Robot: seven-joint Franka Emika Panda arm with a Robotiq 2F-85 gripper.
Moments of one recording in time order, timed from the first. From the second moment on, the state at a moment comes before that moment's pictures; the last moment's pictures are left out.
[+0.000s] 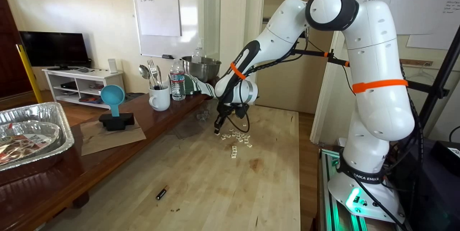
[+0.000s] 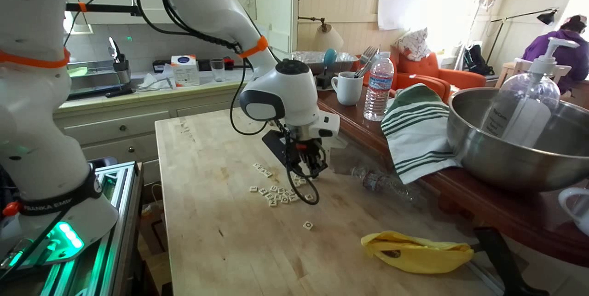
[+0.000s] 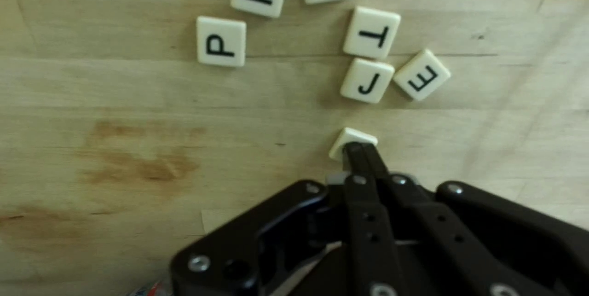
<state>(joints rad) -0.05 0.36 -0.08 -2.28 0.53 2.88 -0.75</state>
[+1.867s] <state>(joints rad) 0.10 0.36 -0.07 -2.29 0.57 2.88 -0.11</state>
